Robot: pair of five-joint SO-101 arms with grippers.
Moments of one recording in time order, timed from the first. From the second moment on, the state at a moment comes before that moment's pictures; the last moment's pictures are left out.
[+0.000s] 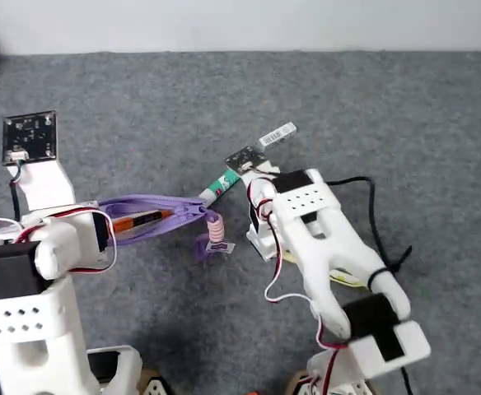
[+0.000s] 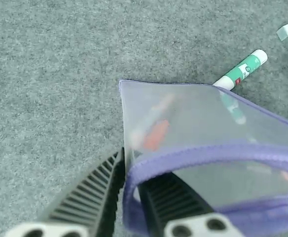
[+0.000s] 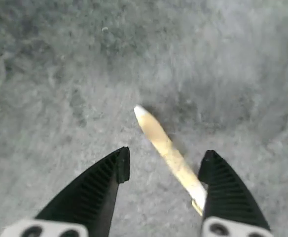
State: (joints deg) left arm -11.2 -43.9 17.6 99.0 7.3; right arm -22.2 2.5 23.8 71.1 14.5
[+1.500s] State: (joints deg) left arm -11.2 -43.9 17.6 99.1 7.3; right arm -27.3 -60.3 24.1 79.1 7.3
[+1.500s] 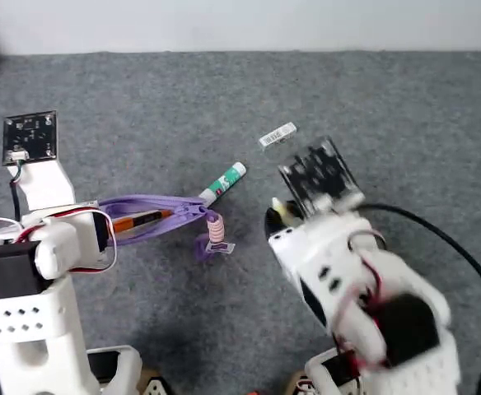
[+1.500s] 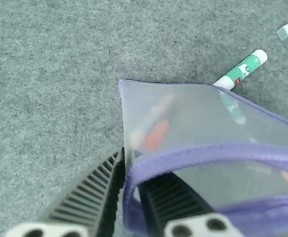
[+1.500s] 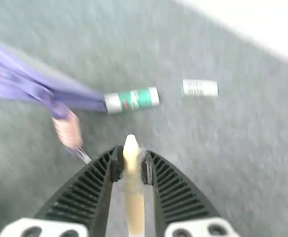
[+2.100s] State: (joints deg) left arm -11.2 -43.9 17.6 99.1 7.3; right arm -50.6 -51.0 7.9 47.5 -4.4
